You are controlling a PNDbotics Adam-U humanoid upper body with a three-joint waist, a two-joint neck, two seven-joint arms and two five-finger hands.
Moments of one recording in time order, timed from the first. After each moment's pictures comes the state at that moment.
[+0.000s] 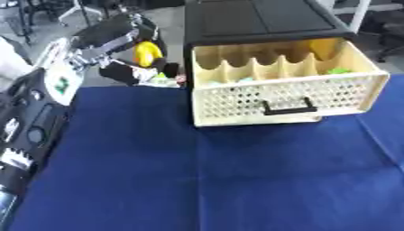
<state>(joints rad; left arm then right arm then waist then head) -1.40 0.40 -0.02 -0.78 -0.80 -0.86 -0.23 -0.65 -0.54 -0.07 -1.99 -0.09 0.37 -0.17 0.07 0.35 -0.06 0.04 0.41</state>
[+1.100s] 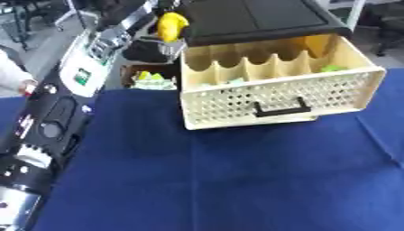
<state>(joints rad) -1.43 0.35 -0.05 -0.86 -0.42 -0.74 -0.32 -0.66 -0.53 -0.07 -1.99 -0.09 0.38 -0.14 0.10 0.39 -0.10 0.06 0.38</state>
